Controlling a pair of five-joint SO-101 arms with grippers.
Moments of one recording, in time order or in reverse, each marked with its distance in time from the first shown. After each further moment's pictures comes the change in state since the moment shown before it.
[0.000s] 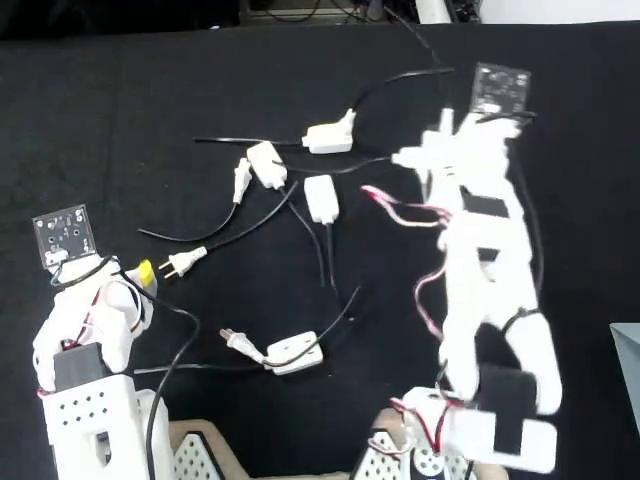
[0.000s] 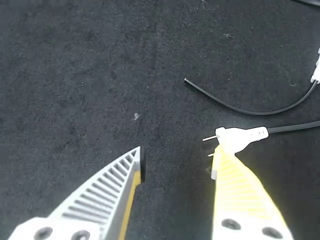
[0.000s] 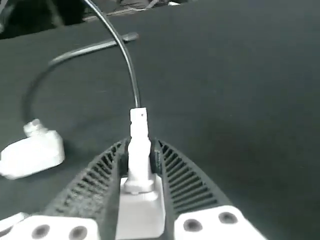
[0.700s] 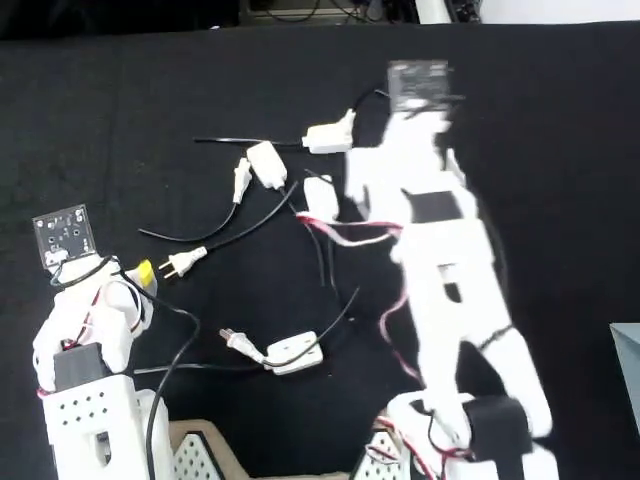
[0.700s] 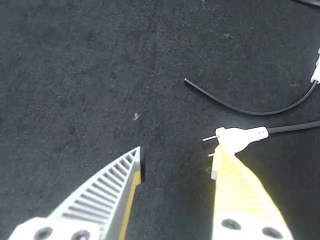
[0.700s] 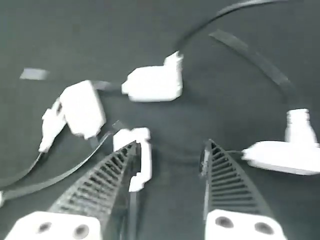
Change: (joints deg) left arm 0.0 0.0 0.0 0.0 0.0; right arm -22.3 -8.7 -2.5 23.6 -0.7
